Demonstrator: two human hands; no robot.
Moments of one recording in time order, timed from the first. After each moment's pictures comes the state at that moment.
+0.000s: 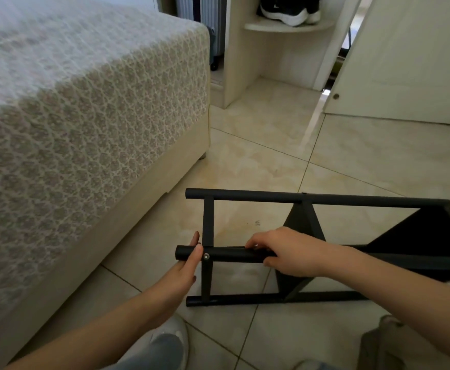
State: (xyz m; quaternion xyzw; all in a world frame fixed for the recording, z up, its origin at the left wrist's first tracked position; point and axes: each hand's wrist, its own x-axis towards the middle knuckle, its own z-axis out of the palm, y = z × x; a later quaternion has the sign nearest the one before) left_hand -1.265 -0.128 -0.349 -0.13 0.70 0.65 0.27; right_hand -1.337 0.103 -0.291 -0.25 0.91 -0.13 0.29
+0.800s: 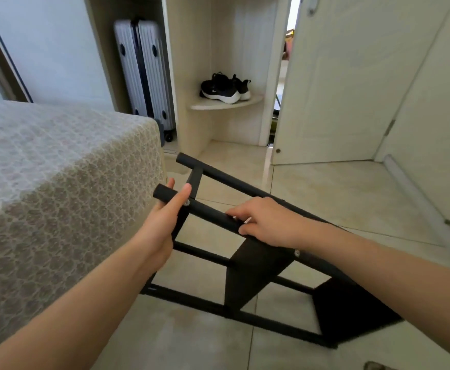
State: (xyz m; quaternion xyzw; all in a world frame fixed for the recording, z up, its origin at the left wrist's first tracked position) left_hand -1.413 -0.082 -0.173 -0.02 0.63 0.77 0.06; right_hand -1.403 0.121 -0.149 -0.19 0.96 -0.21 0.08
